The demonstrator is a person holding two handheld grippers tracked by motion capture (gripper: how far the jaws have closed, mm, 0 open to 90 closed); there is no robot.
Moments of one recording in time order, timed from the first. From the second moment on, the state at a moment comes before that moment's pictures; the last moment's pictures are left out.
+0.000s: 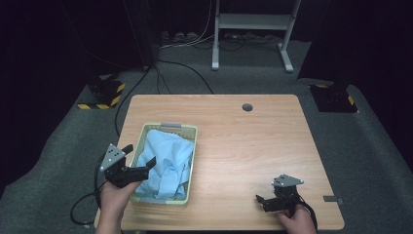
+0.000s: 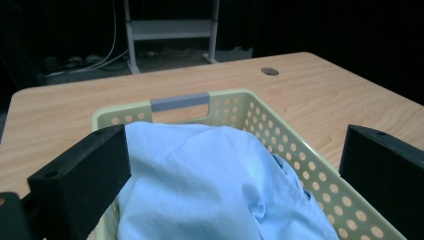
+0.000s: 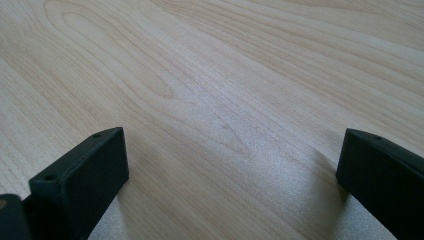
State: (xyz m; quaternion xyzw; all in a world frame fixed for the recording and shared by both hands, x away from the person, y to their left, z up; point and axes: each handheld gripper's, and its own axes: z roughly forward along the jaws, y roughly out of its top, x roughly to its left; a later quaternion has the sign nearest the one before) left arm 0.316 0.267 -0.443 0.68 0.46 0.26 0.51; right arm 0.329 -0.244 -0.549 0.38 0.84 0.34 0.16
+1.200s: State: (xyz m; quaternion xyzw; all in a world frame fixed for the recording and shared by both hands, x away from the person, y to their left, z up) left arm 0.347 0.237 -0.469 0.76 0.49 0.20 0.38; right arm 0.329 -0.244 -0.549 0.38 0.84 0.34 0.16
